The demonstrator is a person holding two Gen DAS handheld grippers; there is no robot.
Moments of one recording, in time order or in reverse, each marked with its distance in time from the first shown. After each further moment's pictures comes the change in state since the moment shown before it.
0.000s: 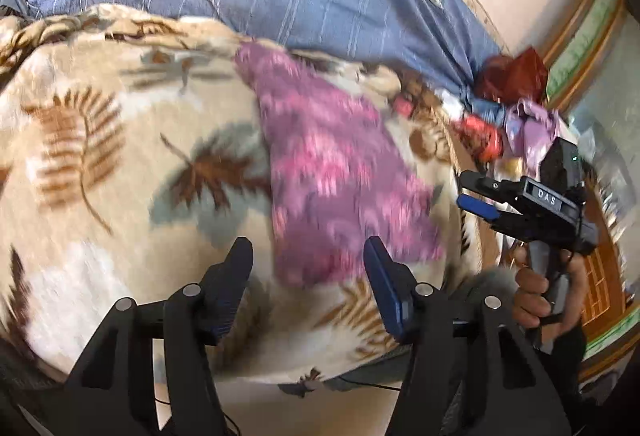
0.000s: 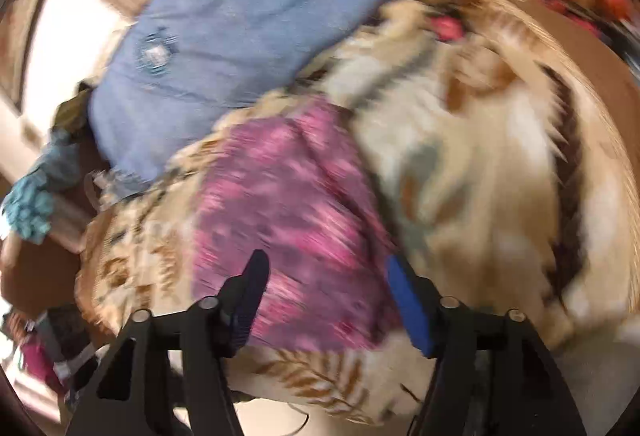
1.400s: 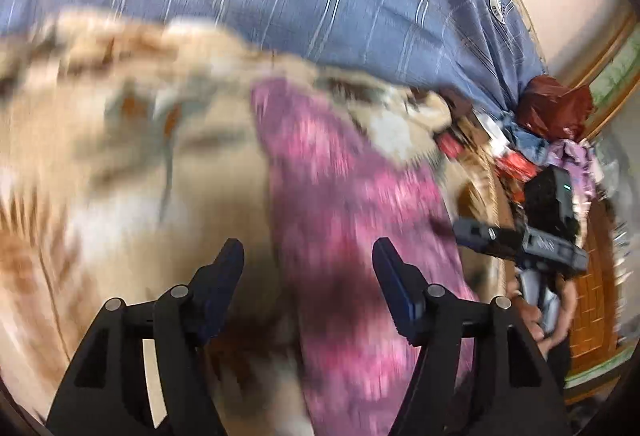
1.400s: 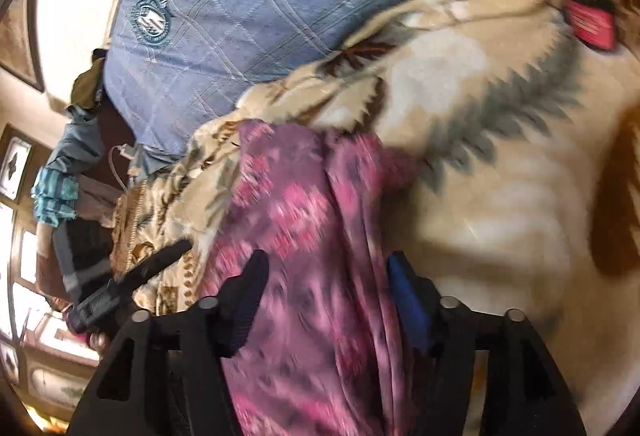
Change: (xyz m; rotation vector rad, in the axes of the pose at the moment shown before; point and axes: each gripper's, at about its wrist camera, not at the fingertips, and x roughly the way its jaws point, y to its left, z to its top) left arm 0.091 0.034 0.118 -0.090 0.121 0.021; right arm 0.105 -0.040 0.078 0.068 0.239 0.100
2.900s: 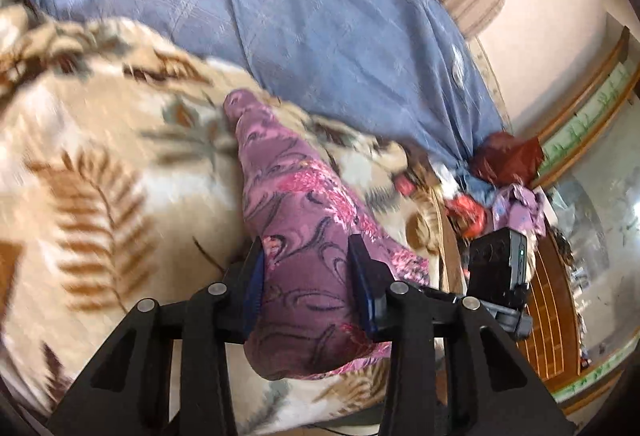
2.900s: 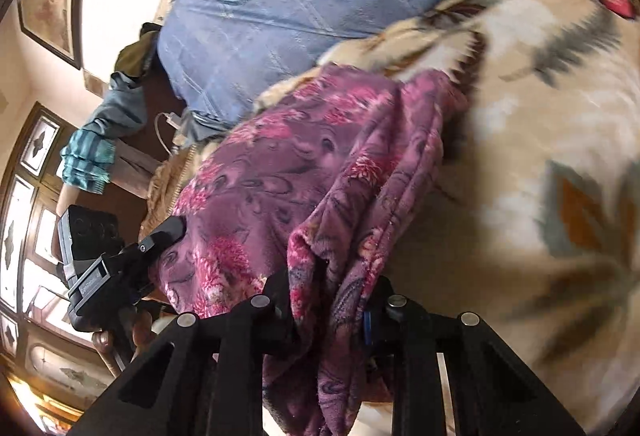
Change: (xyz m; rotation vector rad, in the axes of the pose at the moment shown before) left arm -0.115 0.029 -0.031 -0.069 -0.212 -0.113; right arm 0.027 0.117 -0.076 -0.129 -0.069 0.155
